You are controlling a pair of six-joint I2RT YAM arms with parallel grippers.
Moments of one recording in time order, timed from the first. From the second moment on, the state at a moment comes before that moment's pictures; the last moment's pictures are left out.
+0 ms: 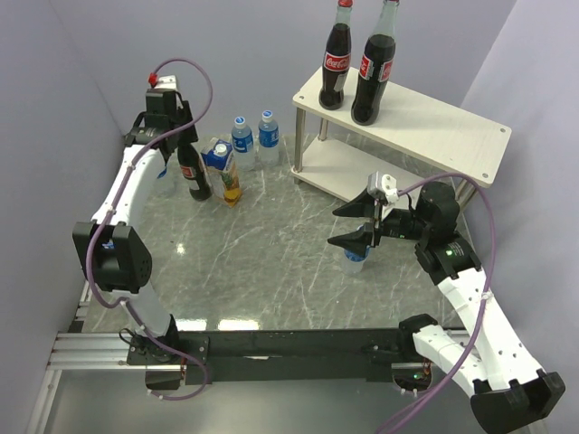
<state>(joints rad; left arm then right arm) -0.08 1.73 1.72 -0.50 -0.17 -0.22 0.29 0.83 0.89 -0.22 -1.05 -0.14</state>
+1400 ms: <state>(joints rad) -0.49 1.22 1.44 -0.86 -0.30 -0.23 0.72 1.07 0.90 -0.19 -0.83 -0.31</state>
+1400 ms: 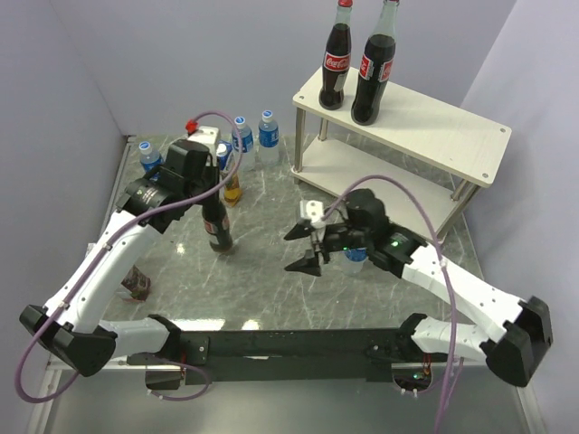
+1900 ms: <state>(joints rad) -0.71 1.32 1.74 -0.96 -0.24 -0.29 0.96 1.29 0.86 0.30 -0.26 -0.15</state>
